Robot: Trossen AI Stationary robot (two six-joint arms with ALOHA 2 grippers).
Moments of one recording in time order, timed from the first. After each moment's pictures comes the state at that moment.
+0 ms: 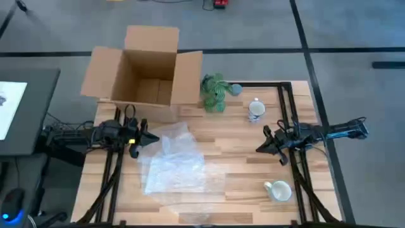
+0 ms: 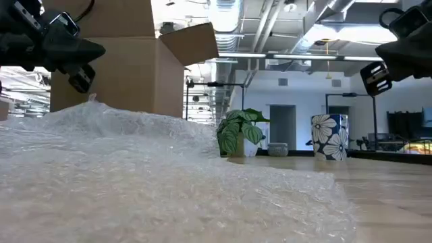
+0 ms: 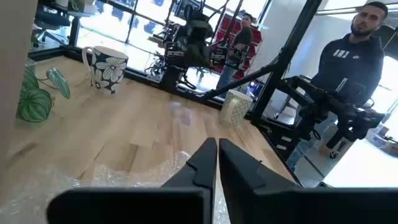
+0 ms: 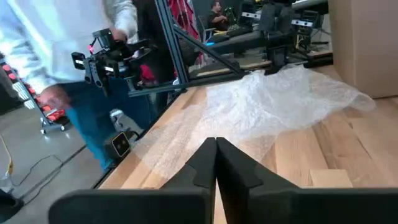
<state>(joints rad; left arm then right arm) 0.03 0.04 0.04 -0.03 0.10 -0.36 0.15 0.10 0.01 0.04 -0.16 0.24</state>
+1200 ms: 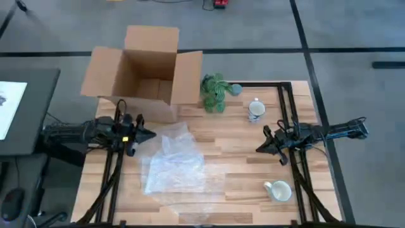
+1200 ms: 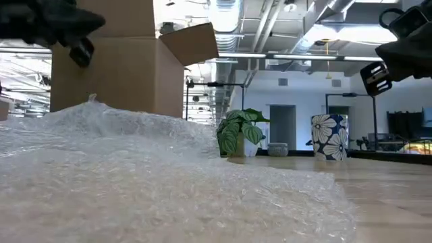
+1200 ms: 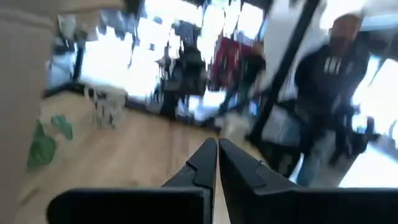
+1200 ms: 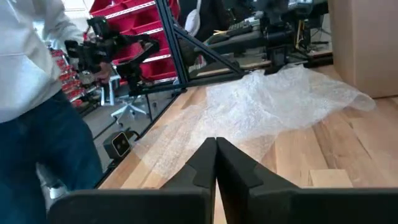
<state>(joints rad) -0.05 0.21 0.29 -0.17 0.02 -0.29 0.15 0.10 0.01 0.04 -0.16 0.24</state>
